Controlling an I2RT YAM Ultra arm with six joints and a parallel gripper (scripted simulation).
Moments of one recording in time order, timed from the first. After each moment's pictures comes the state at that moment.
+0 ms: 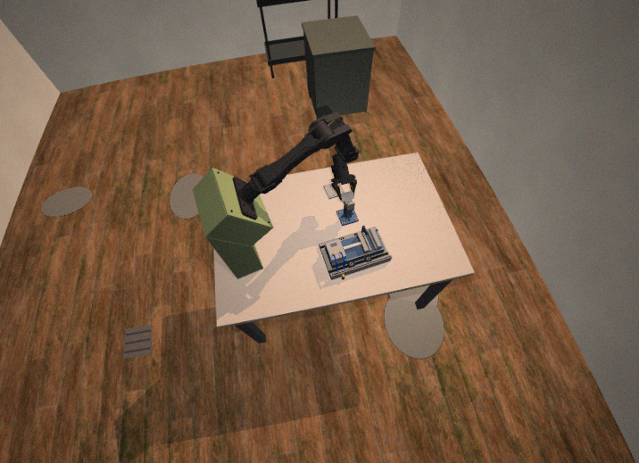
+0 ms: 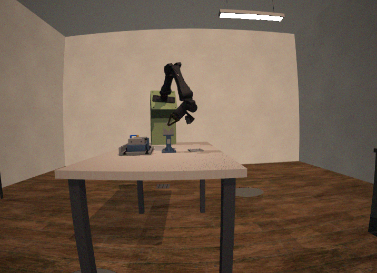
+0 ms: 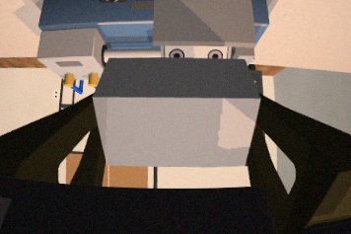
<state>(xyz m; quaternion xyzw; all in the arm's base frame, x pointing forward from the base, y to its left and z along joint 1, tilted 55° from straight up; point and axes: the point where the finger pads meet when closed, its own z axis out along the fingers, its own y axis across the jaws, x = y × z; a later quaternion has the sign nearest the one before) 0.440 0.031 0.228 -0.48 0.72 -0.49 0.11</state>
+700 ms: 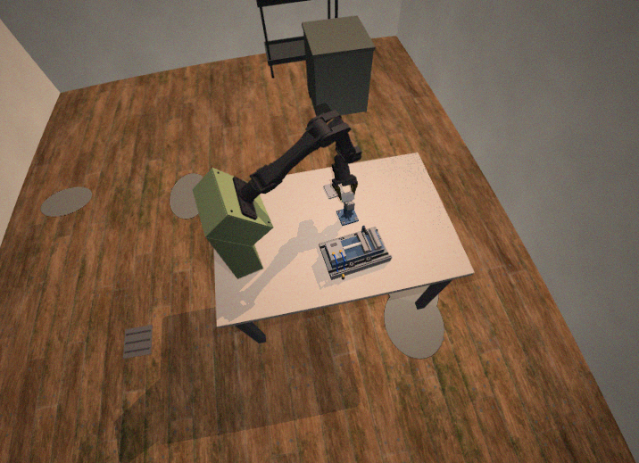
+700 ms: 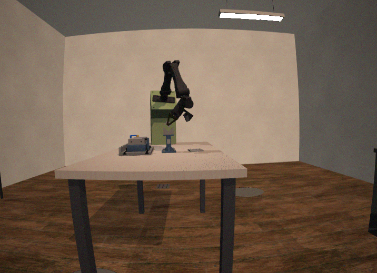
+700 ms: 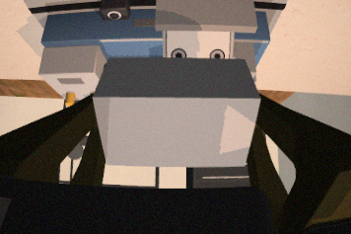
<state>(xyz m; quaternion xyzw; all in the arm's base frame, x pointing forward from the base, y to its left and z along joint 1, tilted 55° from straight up) 0.438 0.027 0.228 -0.51 0.71 -0.46 0.15</state>
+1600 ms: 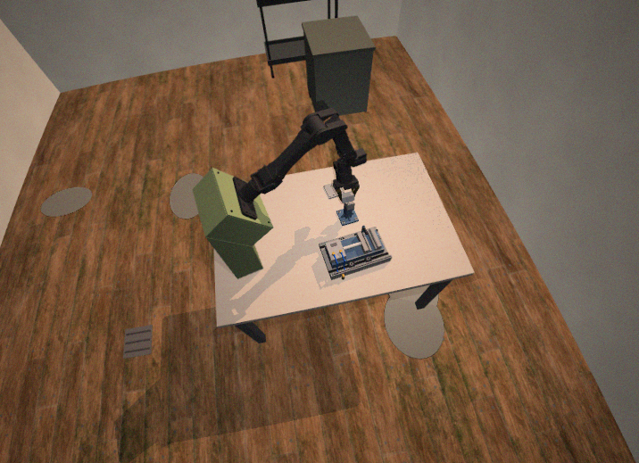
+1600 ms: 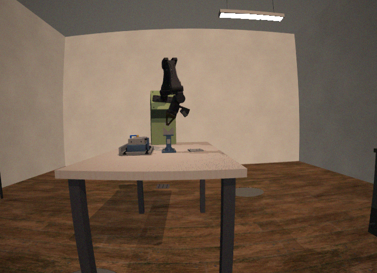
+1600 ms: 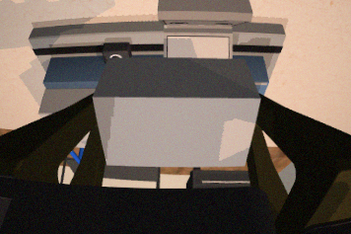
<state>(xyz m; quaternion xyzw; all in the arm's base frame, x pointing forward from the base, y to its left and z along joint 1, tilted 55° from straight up) 0.438 0.024 0.228 -0.56 0.69 -0.39 0.24</state>
